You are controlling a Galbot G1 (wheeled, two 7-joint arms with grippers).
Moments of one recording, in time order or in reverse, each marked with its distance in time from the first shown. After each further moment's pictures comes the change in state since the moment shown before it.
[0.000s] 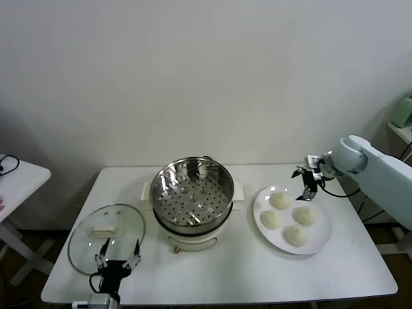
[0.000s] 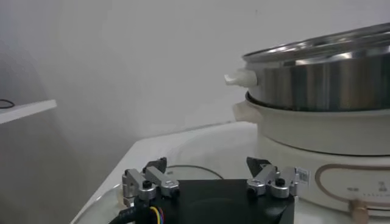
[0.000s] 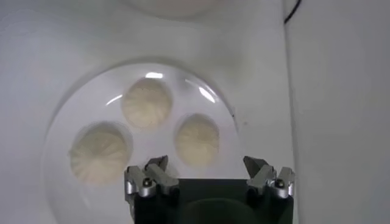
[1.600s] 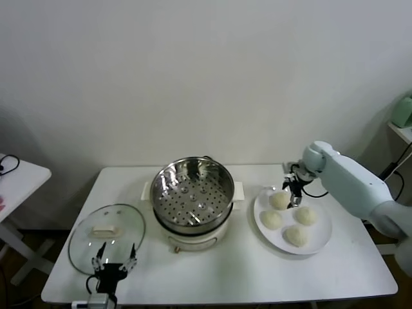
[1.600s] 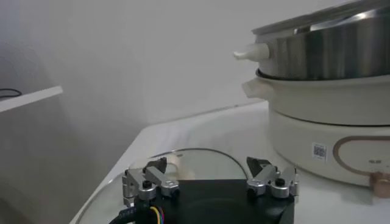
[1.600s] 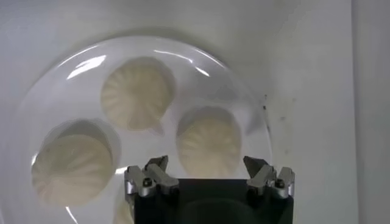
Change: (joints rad) left arm -0.025 0.006 -0.028 0.062 0.019 0.006 -0.004; right arm -0.087 0.293 0.099 -0.410 -0.142 0.072 -0.037
